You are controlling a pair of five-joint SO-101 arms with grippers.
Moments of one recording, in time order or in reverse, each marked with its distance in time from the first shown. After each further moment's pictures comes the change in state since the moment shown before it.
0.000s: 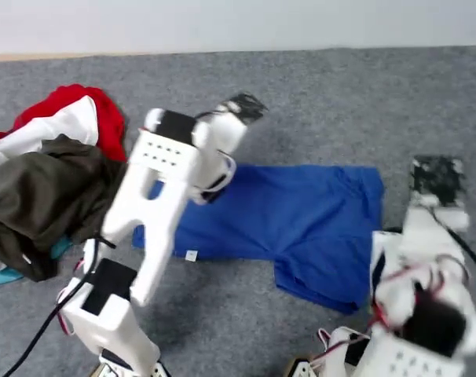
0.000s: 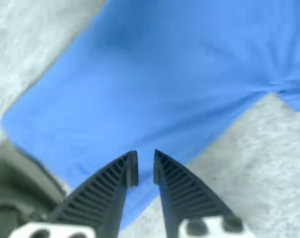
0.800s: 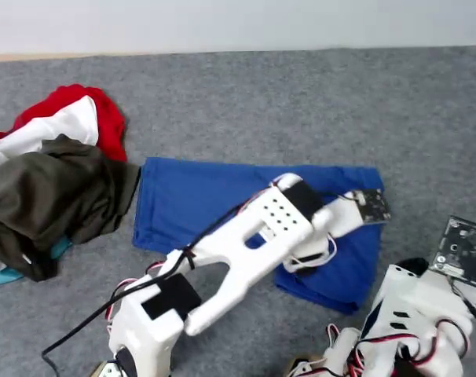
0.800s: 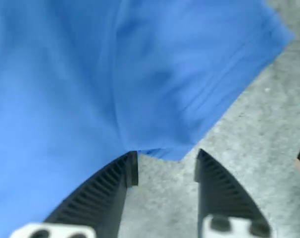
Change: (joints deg) left arm 28.3 11.6 0.0 -8.4 2.2; right arm 8.4 -14.1 -0.5 8.5 -7.6
